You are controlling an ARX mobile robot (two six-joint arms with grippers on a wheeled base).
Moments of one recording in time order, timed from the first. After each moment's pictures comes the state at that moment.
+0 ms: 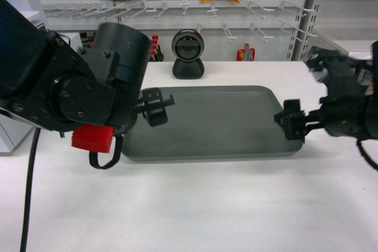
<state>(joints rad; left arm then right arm) -0.35 2.14 1.17 0.28 -0.48 -0.51 0.06 2.15 1.06 0.54 -0.27 -0.01</state>
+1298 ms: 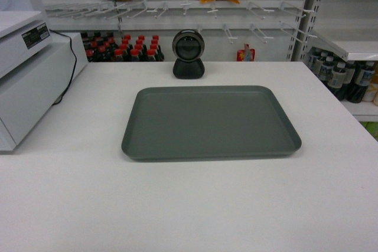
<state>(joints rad) 0.00 0.99 0.06 0.91 0.00 -0.02 0.00 1.07 0.07 0.96 0.00 0.00</state>
